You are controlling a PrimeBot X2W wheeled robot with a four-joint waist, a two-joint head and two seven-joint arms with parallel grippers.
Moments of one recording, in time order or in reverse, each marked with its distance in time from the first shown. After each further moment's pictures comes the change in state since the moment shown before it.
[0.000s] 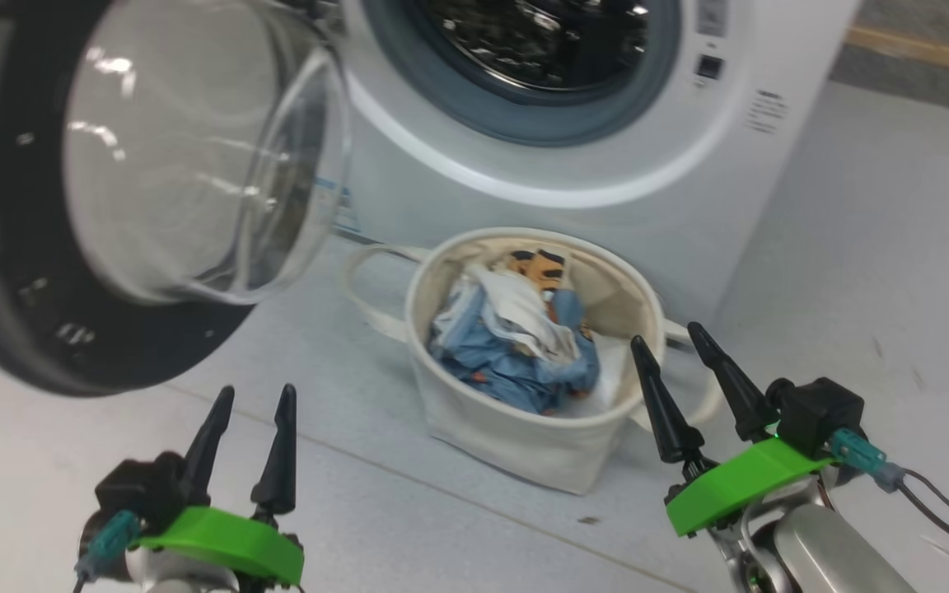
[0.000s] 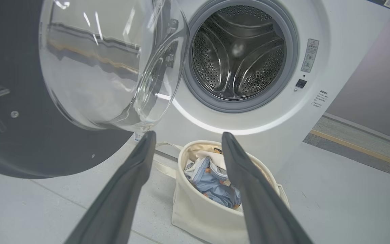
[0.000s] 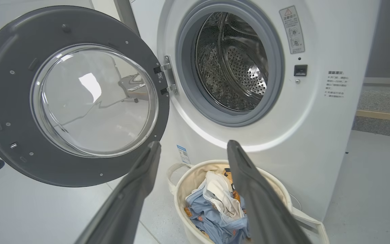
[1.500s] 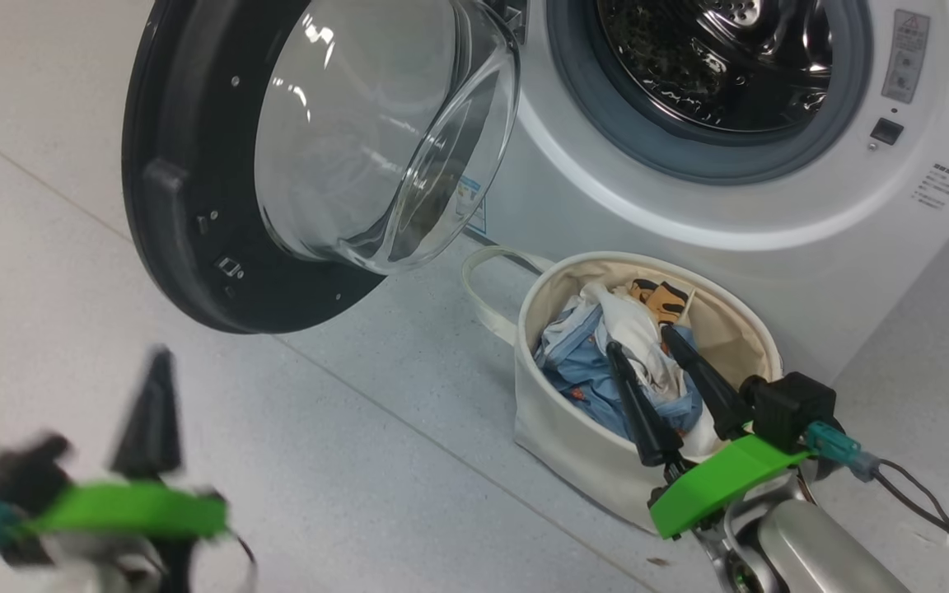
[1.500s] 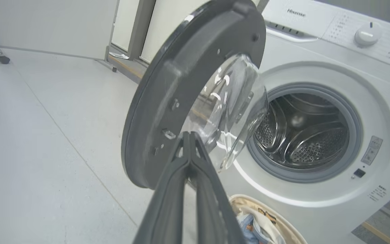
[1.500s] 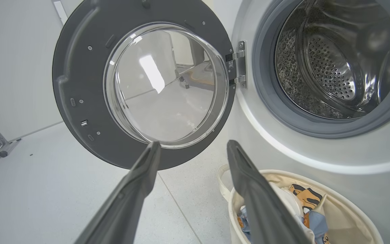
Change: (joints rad) left arm 0.073 -0.018 0.204 -0.154 -0.068 -0.001 0.049; right arm -0.036 -0.009 0.069 0.020 0.028 0.000 0.019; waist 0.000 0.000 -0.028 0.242
